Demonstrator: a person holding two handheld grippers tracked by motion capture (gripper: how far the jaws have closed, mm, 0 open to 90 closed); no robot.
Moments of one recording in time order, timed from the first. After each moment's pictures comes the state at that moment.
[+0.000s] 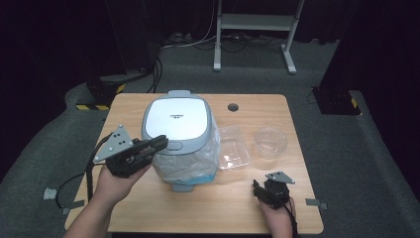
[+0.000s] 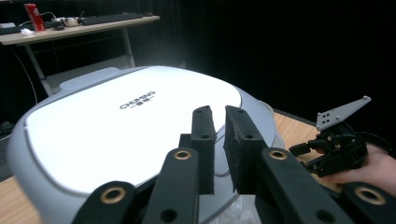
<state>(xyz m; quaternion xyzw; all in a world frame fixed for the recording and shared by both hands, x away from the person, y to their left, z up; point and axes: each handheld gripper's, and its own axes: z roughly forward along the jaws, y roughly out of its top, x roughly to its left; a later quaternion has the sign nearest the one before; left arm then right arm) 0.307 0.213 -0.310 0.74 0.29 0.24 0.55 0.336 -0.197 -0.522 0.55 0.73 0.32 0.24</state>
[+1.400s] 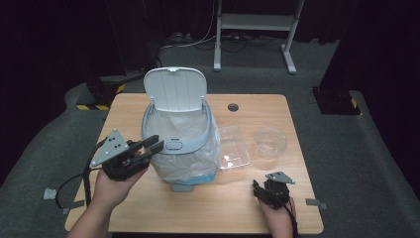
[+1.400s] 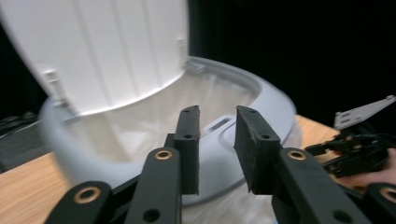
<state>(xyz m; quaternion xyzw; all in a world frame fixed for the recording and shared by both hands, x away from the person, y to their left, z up) 0.298 0.233 -0.320 0.72 0.33 0.27 0.55 0.335 -0.197 -0.522 0.55 0.74 0.32 0.24</state>
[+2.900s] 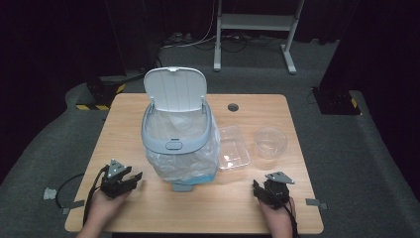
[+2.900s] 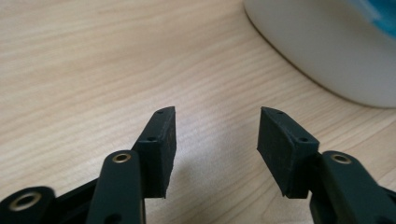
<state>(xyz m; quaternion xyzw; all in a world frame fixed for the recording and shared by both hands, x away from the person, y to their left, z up) 0.332 0.311 -0.518 0.76 0.50 0.24 0.35 0.335 -0.196 -0.523 0.55 0.73 0.32 0.24</state>
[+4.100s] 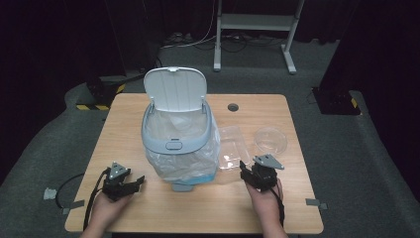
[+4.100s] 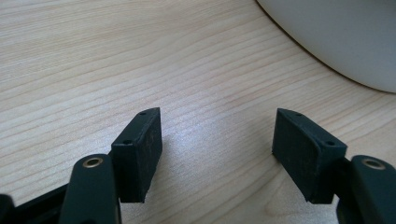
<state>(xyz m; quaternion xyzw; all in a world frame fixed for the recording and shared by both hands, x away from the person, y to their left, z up) 0.331 0.311 -0.528 0.75 0.51 0.23 0.35 0.362 -0.149 -0.470 0.51 0.72 0.39 0.27</state>
